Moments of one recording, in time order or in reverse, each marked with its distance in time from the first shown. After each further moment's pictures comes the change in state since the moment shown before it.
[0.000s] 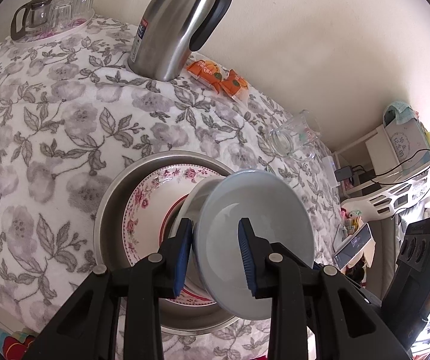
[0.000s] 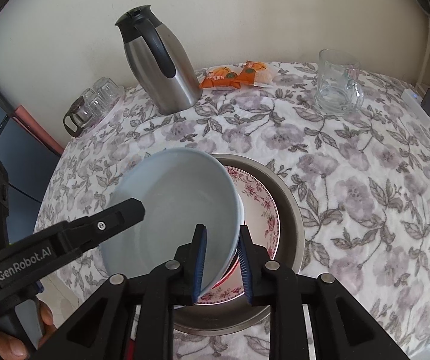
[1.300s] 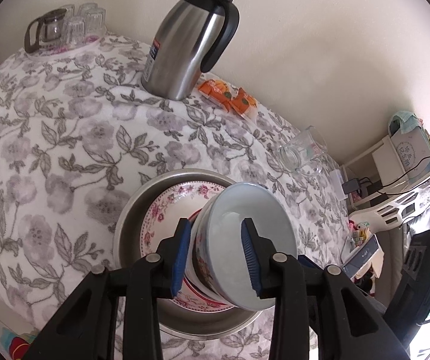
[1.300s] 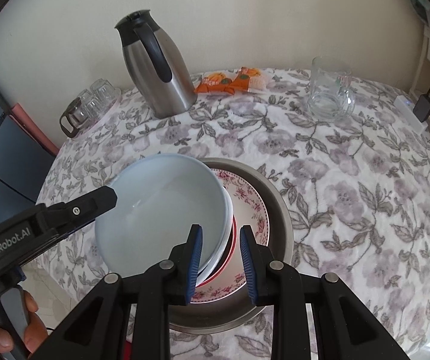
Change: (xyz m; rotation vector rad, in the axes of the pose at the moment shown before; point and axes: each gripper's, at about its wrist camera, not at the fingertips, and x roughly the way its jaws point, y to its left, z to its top) left arm -0.019 -0.001 0.001 0.005 -0.088 0.063; right arm -0.010 -0.002 -0.003 -0.018 -0.041 -0.033
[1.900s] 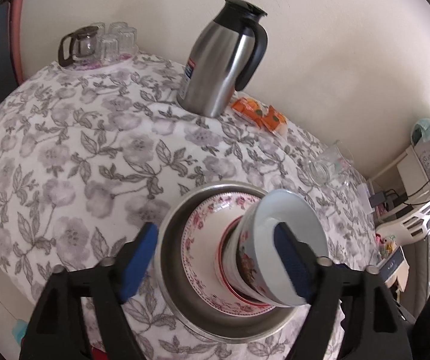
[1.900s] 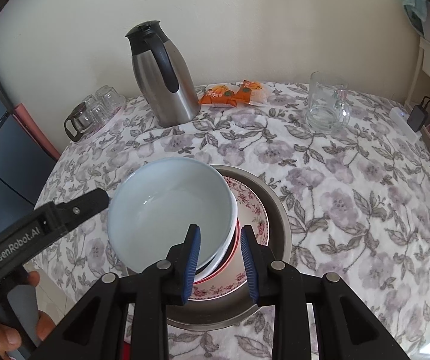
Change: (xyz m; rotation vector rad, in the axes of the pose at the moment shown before) left arm -0.017 0.013 -0.011 -0.013 -0.103 0.155; right arm -0.015 0.006 -0.010 -0.022 -0.054 -0.014
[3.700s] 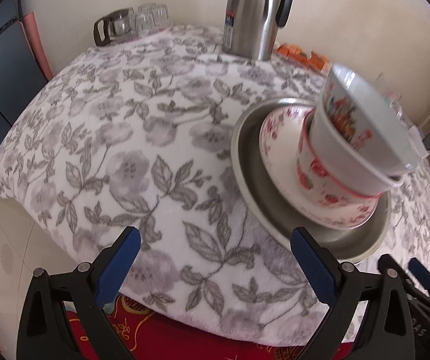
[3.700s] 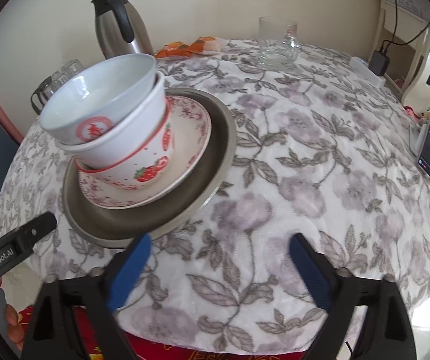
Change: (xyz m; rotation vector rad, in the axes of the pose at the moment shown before) left arm 0.014 0.034 -0.093 0.108 0.112 0.279; right arm 0.019 -0.038 -0.103 0.061 0.063 -0.154
